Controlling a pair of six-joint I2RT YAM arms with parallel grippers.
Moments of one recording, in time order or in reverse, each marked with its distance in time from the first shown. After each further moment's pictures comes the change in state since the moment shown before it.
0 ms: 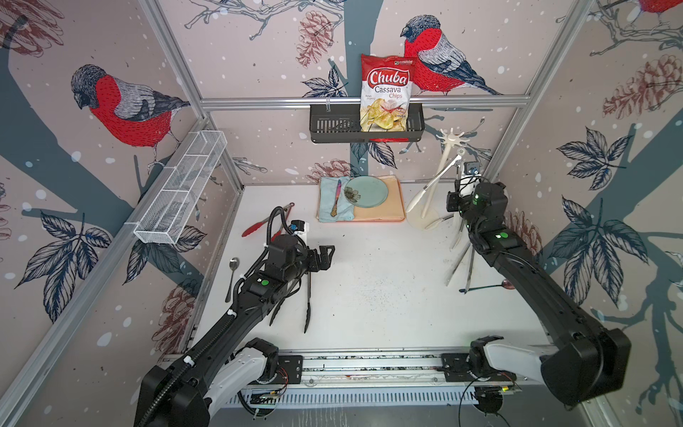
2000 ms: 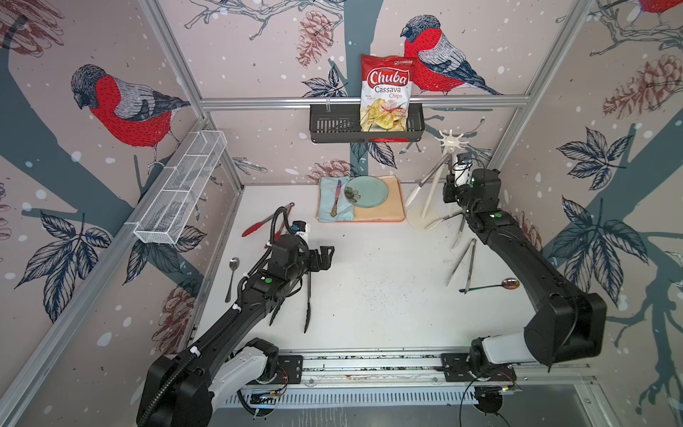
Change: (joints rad) left arm 0.000 0.034 -0.019 0.034 -0.034 0.000; right arm -0.087 0.185 0.122 -0.026 -0.188 0.002
